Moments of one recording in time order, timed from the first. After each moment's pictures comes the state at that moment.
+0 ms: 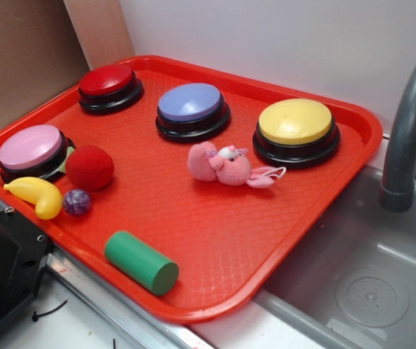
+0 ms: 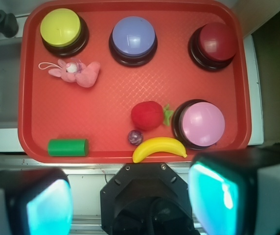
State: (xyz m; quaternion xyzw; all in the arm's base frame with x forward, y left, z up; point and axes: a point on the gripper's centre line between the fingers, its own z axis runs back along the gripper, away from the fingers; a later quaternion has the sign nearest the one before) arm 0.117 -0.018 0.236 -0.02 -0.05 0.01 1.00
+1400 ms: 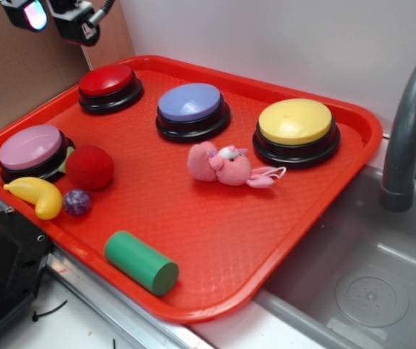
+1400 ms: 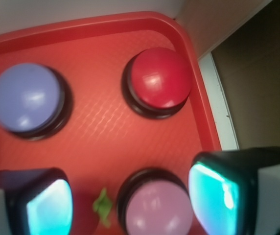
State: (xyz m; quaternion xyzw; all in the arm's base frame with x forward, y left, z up) arm 0.217 0.088 0.136 0.06 -0.06 0.13 0.99
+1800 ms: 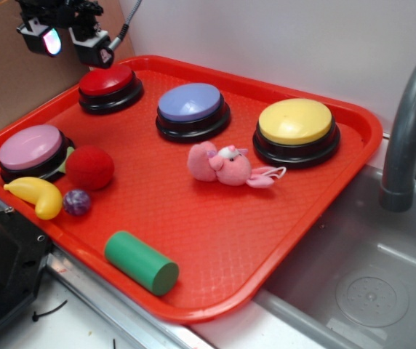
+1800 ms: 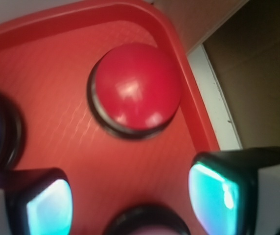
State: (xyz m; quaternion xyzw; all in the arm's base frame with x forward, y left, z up) arm 0.239 0.114 0.094 0.07 -0.05 0.18 0.98
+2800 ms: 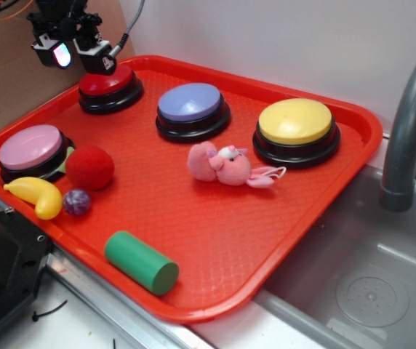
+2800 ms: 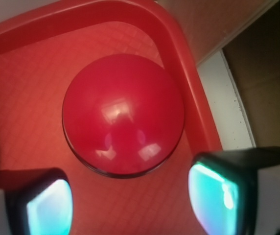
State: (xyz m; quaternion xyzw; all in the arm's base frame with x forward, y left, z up) arm 0.250 0.141 0.076 0.02 -0.05 0.15 0.99
